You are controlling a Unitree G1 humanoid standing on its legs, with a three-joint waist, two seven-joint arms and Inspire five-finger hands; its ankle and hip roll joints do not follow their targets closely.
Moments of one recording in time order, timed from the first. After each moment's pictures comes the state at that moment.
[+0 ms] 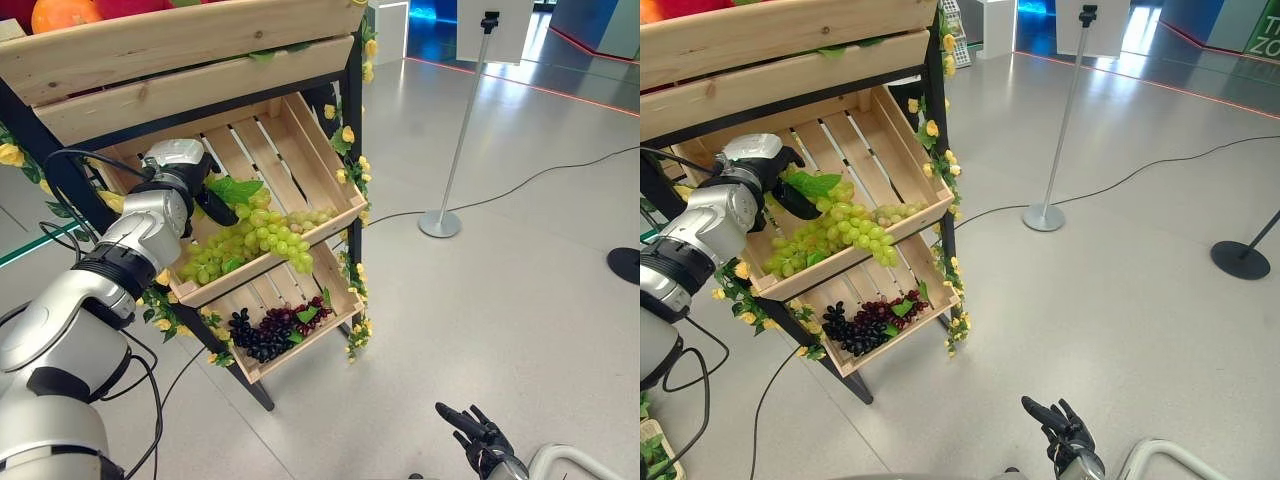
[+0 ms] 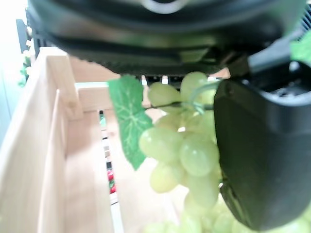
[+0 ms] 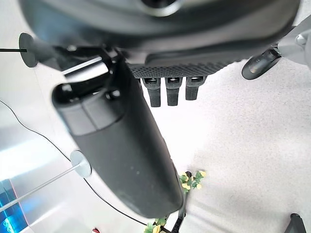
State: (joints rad) left arm -1.10 0.87 -0.89 0.77 0.26 0.32 -0.04; right arm 0.07 -0.27 0.17 0.92 0.99 -0.10 -0.09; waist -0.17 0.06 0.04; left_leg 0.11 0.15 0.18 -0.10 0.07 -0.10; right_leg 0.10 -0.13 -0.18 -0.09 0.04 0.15
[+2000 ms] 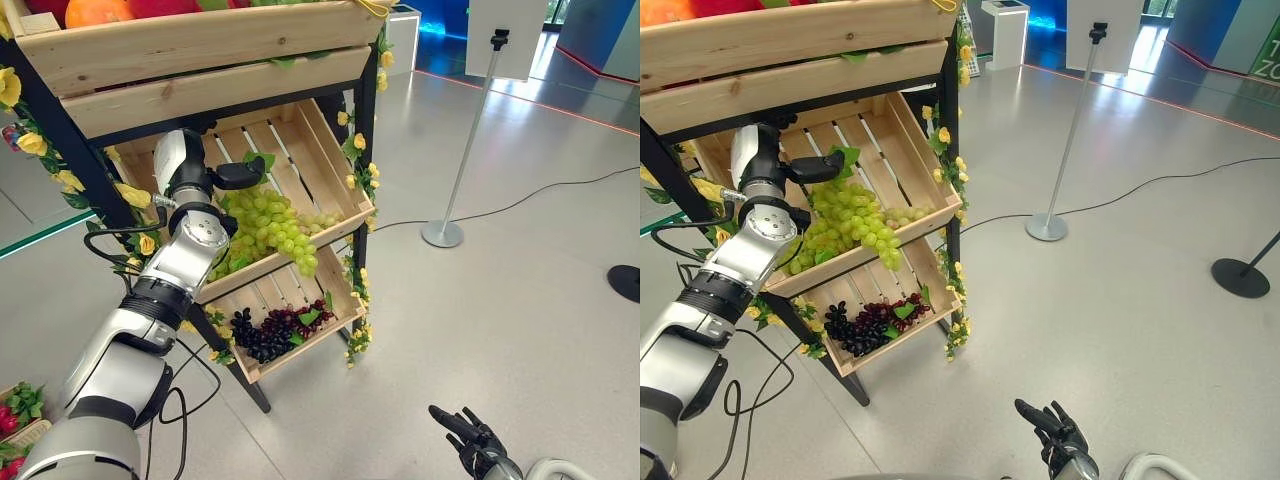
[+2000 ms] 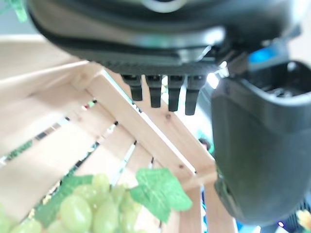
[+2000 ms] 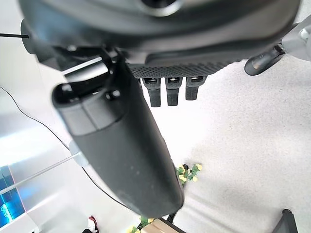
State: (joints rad) left arm -0.87 0.68 -0.45 0.54 -0.15 0.27 0.49; right arm 0.09 -0.25 0.18 0.91 0.98 -0.09 -0.09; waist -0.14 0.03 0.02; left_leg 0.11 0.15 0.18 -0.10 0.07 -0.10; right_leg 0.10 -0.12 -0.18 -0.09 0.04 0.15
